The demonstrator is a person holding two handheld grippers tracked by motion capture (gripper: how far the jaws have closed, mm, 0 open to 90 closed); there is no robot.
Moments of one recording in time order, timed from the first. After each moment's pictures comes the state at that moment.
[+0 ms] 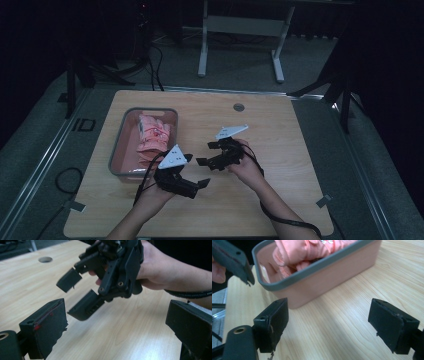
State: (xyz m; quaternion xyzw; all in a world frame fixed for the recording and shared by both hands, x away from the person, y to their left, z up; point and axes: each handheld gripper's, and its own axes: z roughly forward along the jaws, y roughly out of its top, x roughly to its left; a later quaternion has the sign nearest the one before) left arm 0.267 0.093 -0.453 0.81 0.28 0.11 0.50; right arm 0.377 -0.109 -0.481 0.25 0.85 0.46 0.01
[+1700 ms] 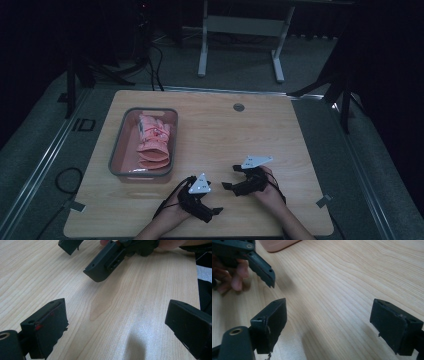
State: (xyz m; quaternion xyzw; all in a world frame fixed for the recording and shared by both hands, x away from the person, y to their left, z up) left arm 0.260 0.047 -0.552 0.87 0.22 0.06 0.44; right arm 0.335 -0.189 -0.557 0.26 0.85 0.45 0.04
